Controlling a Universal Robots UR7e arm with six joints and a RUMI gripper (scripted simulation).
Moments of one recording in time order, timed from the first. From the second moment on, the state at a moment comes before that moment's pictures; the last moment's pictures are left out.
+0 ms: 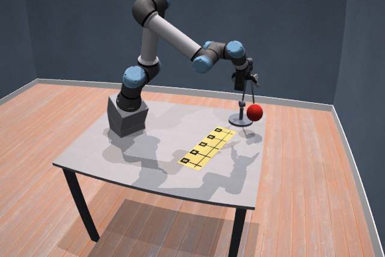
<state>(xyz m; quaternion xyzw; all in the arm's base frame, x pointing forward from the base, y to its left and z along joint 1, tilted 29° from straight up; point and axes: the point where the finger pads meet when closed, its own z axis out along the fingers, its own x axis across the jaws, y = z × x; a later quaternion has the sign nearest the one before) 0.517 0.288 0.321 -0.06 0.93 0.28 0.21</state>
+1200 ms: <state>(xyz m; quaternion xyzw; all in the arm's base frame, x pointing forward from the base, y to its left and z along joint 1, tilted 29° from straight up) 0.553 0.313 0.349 -0.13 0.97 0.12 0.15</state>
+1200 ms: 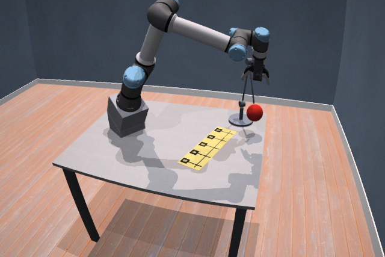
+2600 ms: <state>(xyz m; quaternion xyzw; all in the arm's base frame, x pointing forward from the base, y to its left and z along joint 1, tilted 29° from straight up) 0.571 0.322 0.365 -0.16 0.98 0.02 0.09</state>
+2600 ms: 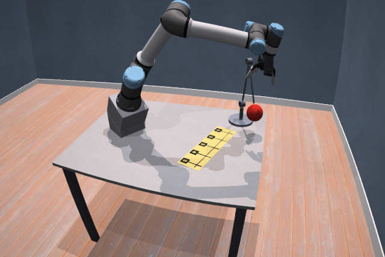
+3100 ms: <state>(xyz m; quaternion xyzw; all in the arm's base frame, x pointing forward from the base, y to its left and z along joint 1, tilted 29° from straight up) 0.573 0.321 0.367 -0.17 0.98 0.00 0.08</state>
